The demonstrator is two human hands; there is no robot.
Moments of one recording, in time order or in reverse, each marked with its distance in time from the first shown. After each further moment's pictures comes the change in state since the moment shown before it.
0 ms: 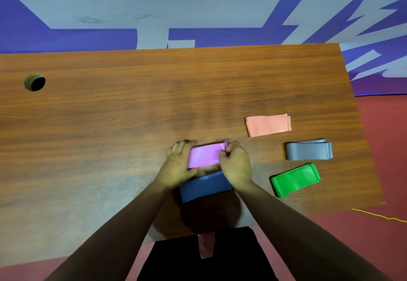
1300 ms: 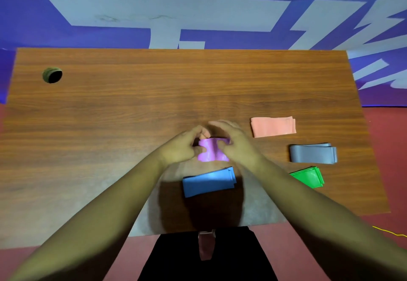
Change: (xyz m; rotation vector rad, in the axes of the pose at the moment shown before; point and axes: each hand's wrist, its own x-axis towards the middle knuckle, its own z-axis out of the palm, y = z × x) left_hand 0.028 0.026 -0.060 -0.549 -0.248 -0.026; right_hand 0.023 -0.028 -0.034 0.092 -0.398 -0.545
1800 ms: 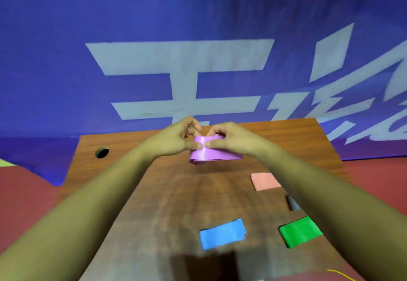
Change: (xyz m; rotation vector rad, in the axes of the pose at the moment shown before) left_hand -0.070 0.219 -0.142 0.165 0.126 0.080; right_hand 0.015 -0.216 -0.117 -0.125 -0.119 -0.152
